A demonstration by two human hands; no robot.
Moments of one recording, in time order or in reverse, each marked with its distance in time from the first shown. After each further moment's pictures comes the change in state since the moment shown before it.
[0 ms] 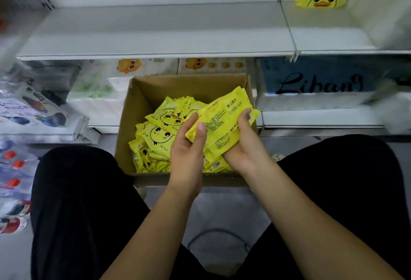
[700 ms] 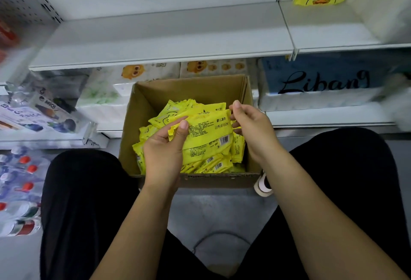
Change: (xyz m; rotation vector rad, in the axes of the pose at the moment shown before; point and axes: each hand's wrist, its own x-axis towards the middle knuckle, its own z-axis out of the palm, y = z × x) left_hand 0.005 0.020 -0.024 0.159 0.170 0.151; right_hand -0.004 -0.033 -0.015 -0.840 0.194 -0.385
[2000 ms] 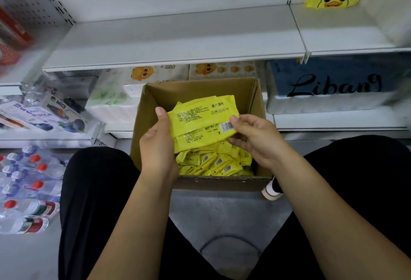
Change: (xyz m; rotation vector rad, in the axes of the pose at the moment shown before) left_hand 0.024 0.022 -0.014 -0.176 0.138 -0.196; right_hand -0.003 -0.002 0.011 0.355 -0.205 0.260
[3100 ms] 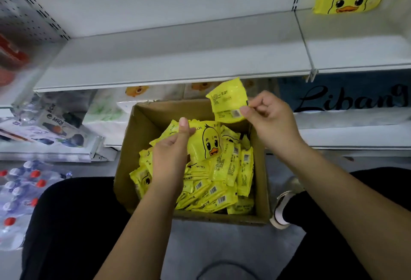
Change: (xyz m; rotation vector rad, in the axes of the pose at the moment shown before) left_hand 0.048 -0.018 0.071 0.408 -0.015 0.054; right_hand 0.074 -0.075 -0.043 -0.520 0.102 -0.559
